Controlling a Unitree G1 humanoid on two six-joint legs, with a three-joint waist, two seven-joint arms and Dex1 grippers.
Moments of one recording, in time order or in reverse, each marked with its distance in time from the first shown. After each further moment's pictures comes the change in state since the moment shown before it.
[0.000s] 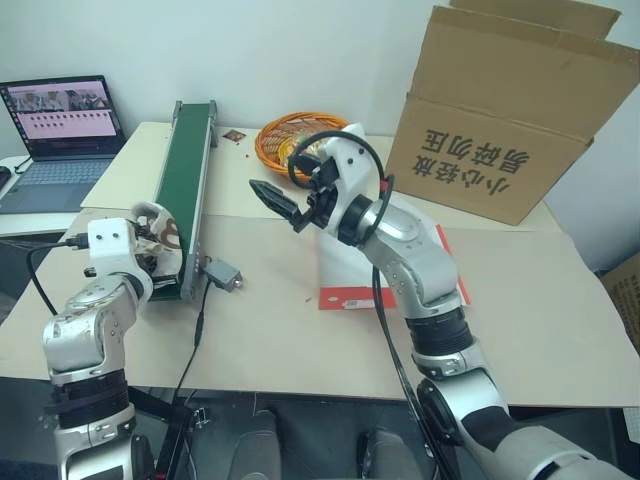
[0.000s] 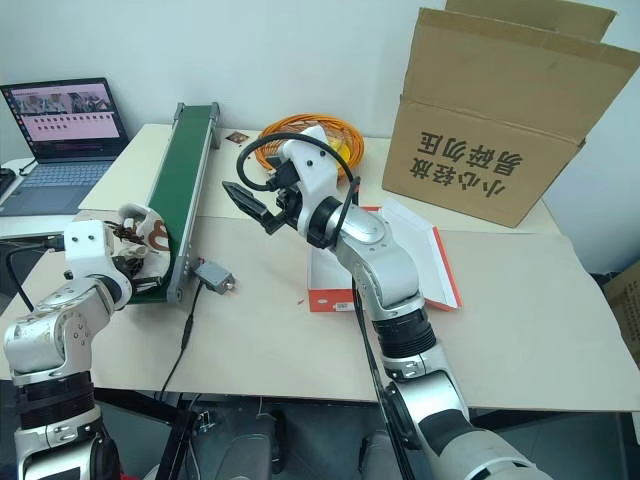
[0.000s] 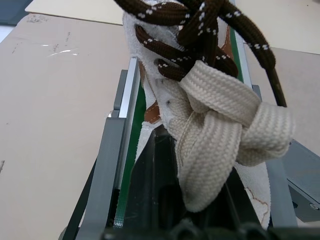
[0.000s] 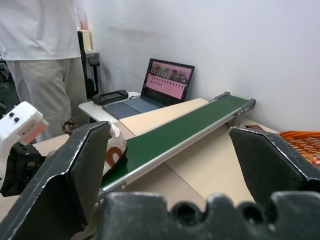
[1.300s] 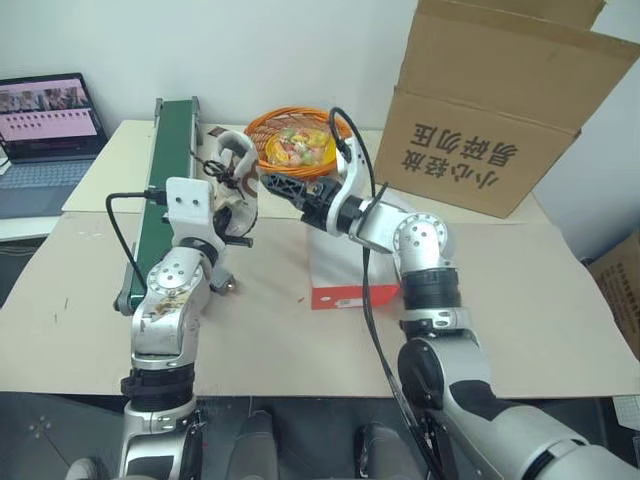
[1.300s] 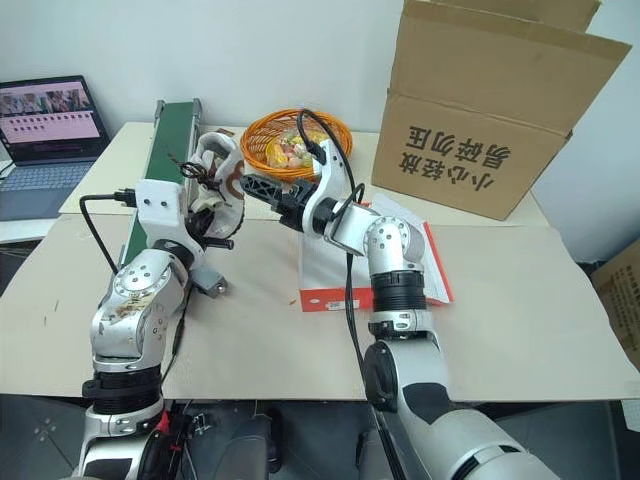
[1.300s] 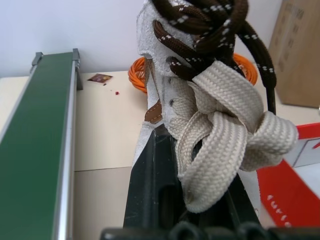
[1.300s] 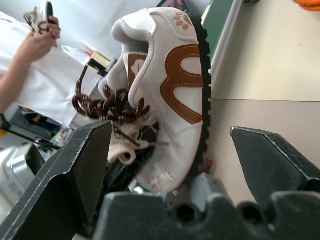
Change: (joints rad) left arm -0.077 -0.251 -0.232 -0.137 0.072 -0.361 -0.022; right arm -0.247 0.133 -0.460 0.495 0.475 0.451 -0.203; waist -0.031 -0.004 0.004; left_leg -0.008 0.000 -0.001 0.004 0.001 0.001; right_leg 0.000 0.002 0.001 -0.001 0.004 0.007
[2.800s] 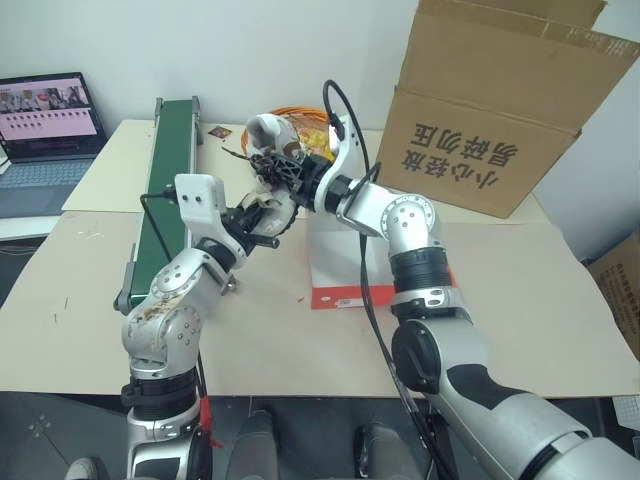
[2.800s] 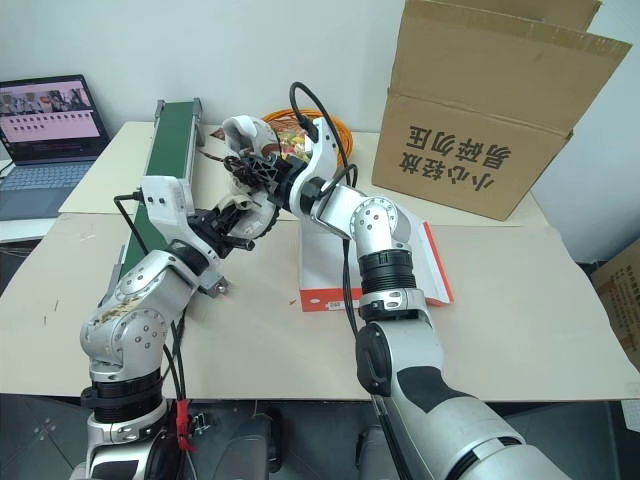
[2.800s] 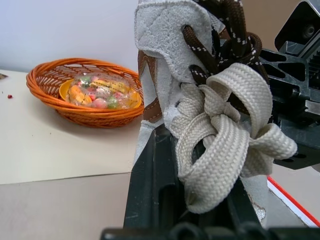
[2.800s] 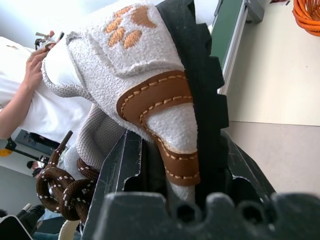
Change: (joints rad) left arm 0.009 0.000 0.000 -0.102 -0.294 0.071 -0.082; right arm -0.092 0.016 -0.006 0.071 0.031 -0.089 -0.071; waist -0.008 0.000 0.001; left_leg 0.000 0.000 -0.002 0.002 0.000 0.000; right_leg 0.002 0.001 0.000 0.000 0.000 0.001
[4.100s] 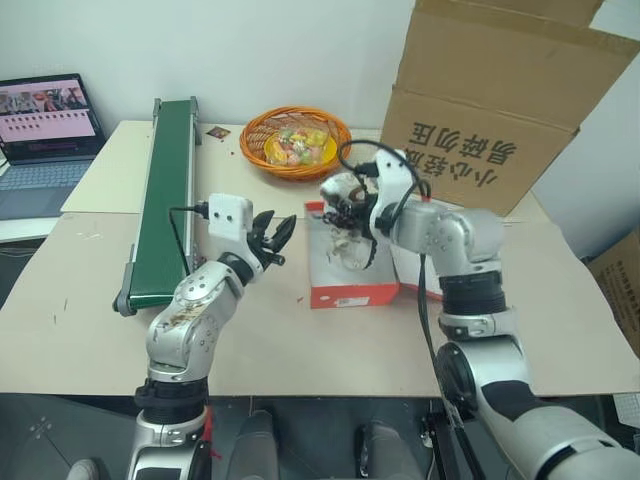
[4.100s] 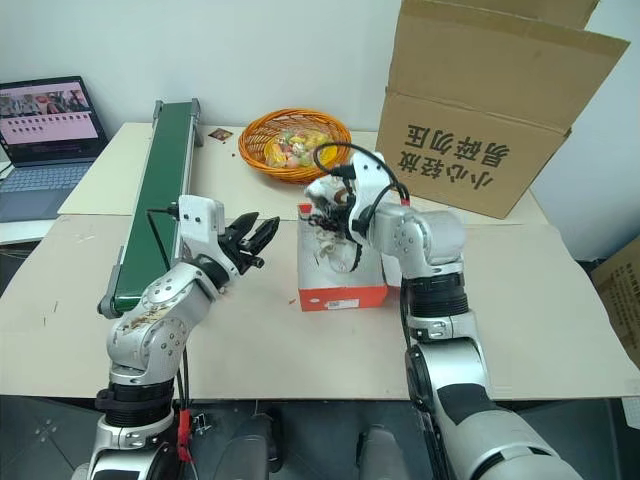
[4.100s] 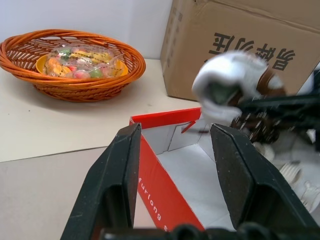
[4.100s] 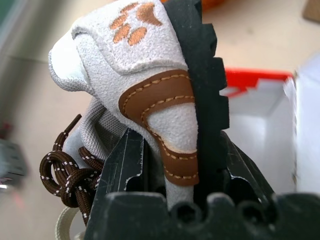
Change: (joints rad) left arm 0.046 -0.006 -0.100 0.063 0.073 -0.048 -0.026; right arm 0.227 -0.270 0.287 -0.320 -0.355 0.262 -0.194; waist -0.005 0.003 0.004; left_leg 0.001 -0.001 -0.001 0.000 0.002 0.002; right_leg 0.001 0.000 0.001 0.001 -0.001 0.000
